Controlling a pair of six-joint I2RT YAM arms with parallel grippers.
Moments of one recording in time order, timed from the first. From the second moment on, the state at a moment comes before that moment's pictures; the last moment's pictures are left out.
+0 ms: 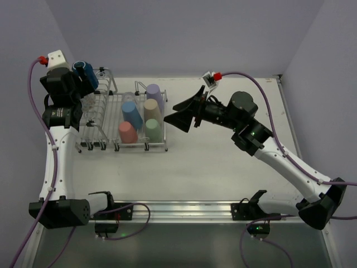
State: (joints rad) left arm 0.11 1.21 1.43 -0.52 -0.32 -0.17; right arm 0.75 1.19 1.22 0.07 -0.48 0.60
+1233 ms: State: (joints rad) left arm 0.11 1.16 1.53 -0.66 -0.31 -0.20; right arm 0.83 1.65 1.48 0.27 -0.46 0.94
